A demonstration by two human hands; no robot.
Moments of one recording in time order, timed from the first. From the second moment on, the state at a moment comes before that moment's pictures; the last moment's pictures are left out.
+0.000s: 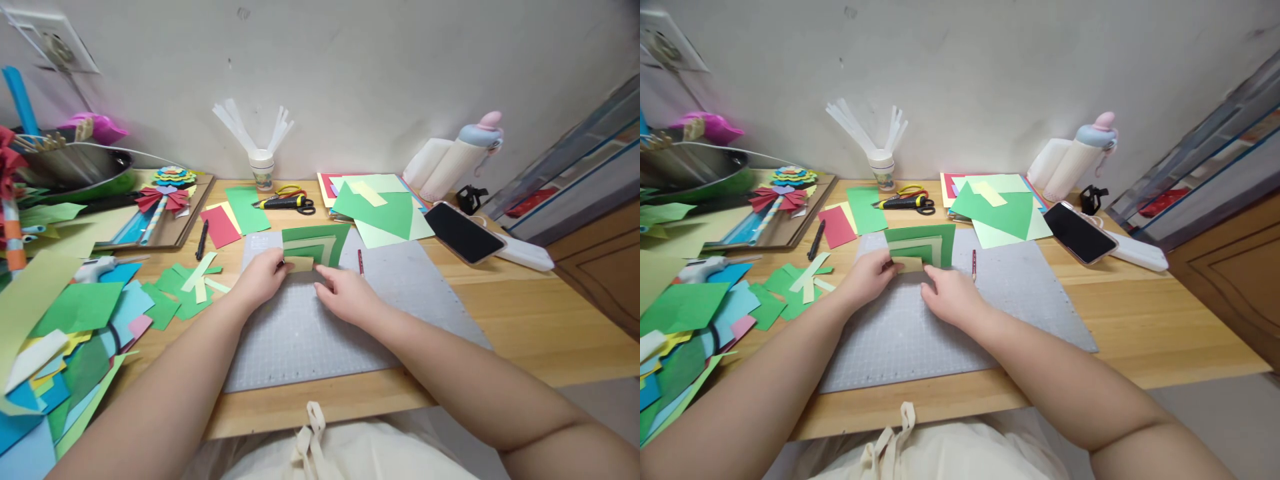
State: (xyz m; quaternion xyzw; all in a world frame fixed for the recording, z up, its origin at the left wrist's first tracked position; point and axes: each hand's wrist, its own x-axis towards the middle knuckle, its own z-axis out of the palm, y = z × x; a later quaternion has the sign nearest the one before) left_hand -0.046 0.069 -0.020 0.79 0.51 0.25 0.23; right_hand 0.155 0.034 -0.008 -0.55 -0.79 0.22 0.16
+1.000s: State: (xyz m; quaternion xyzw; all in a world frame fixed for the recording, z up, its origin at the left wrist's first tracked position) left_hand -0.045 0.068 -0.019 0.77 0.53 0.27 0.23; right_hand 0.168 0.077 -0.035 -0.46 -0.66 0.39 0.44
